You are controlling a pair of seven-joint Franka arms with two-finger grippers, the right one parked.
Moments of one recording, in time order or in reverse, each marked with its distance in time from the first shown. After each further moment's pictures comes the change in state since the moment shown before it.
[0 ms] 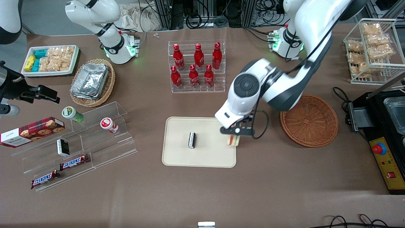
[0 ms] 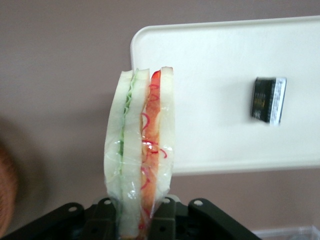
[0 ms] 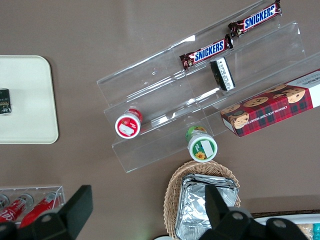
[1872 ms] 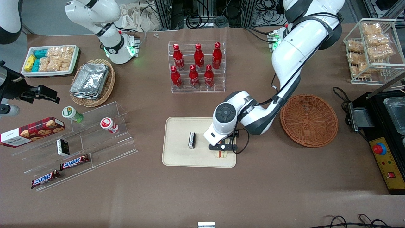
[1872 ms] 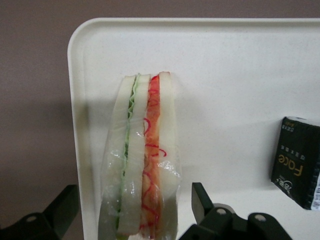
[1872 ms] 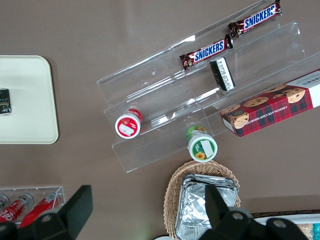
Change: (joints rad) arm -0.135 0.250 0.102 0.118 0.107 0.144 -0.118
